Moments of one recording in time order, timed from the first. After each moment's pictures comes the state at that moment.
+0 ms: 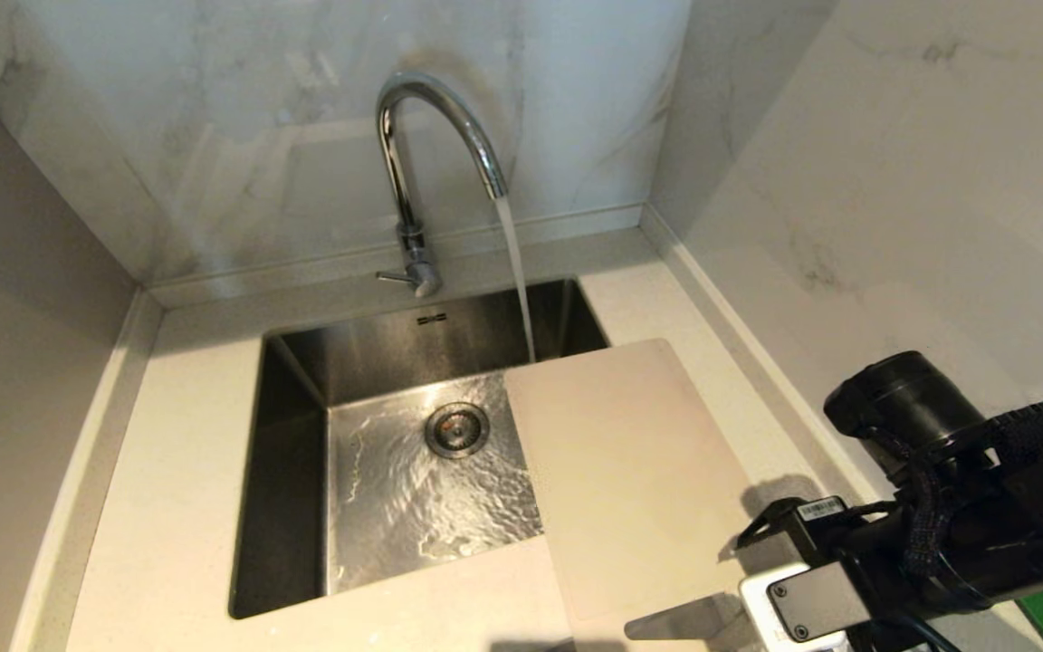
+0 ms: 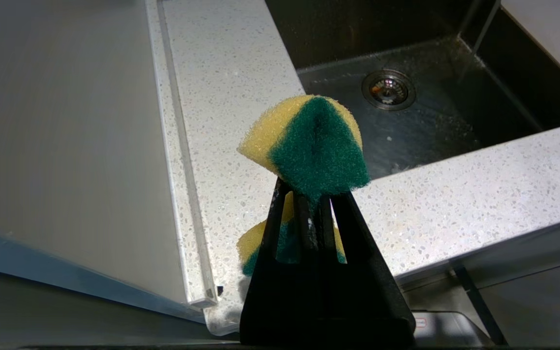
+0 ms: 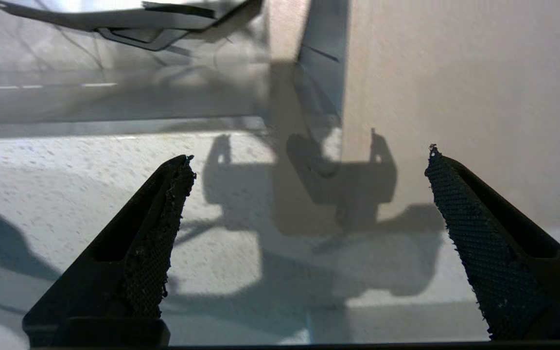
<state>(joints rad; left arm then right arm) 0.00 0.00 0.00 -0.01 0.00 -0.01 0.28 1.53 -0.93 0.57 0.17 -1.55</state>
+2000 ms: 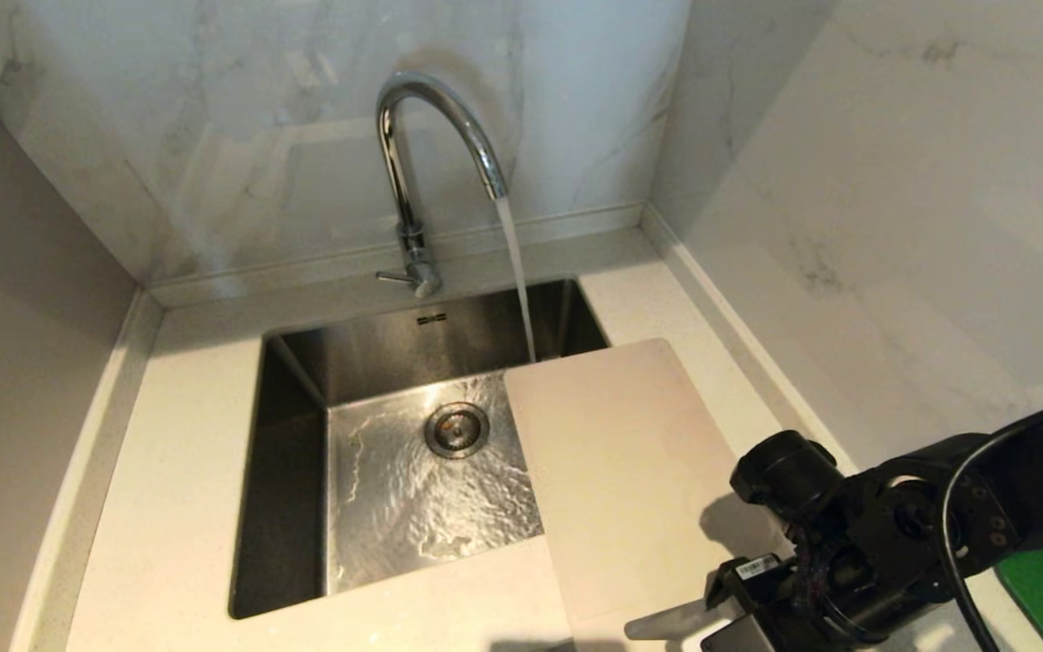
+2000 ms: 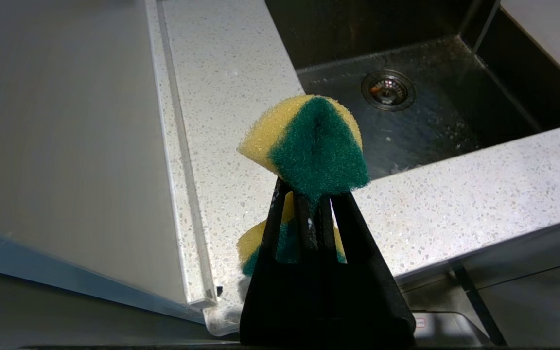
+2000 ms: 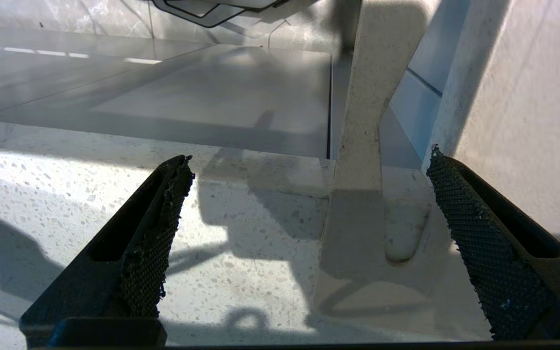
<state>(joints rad) 0.00 0.00 0.00 -0.01 0.00 -0.01 0.35 1.76 -0.83 0.42 0.09 -1.55</state>
